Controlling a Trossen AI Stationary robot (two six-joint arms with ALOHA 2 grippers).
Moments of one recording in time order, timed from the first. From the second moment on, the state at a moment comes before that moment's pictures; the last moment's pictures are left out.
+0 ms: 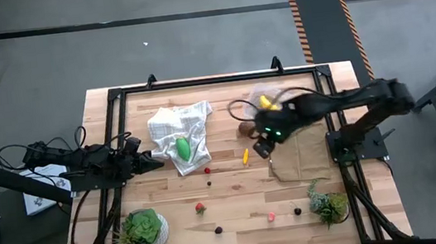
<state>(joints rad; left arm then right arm) -0.14 0.02 0.01 0.05 -0.10 -1.09 0.05 1.41 1.25 -1.00 0.01 0.92</state>
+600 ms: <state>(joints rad) -0.14 0.02 0.01 0.05 -0.10 -1.09 0.25 1.22 0.99 -0.90 0.28 1.43</state>
